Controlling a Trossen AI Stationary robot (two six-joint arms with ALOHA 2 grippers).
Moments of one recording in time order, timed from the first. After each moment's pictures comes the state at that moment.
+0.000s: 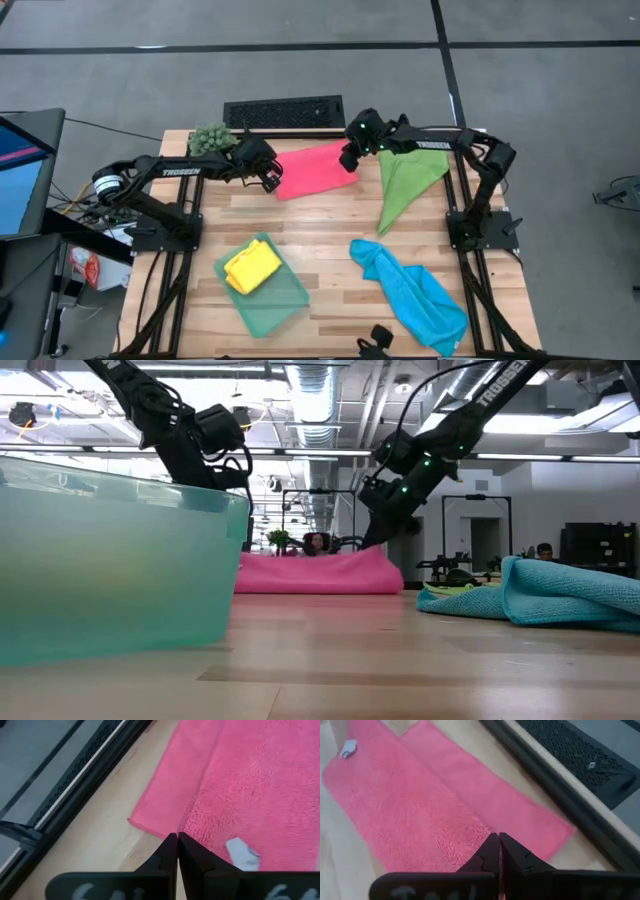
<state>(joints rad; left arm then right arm) 0.55 1.42 0.74 -0.21 -0.24 0.03 -0.63 1.80 1.11 -0.13 -0.16 -0.03</state>
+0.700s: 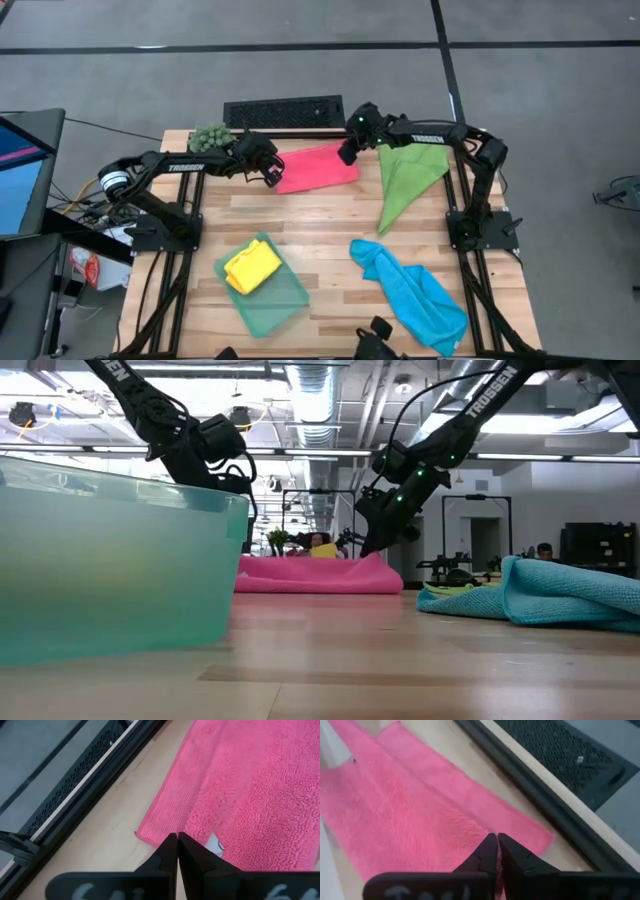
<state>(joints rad) 0.61 1.48 0.74 -0.11 -0.19 0.07 -0.67 1.89 1.18 -0.14 -0.16 -0.03</state>
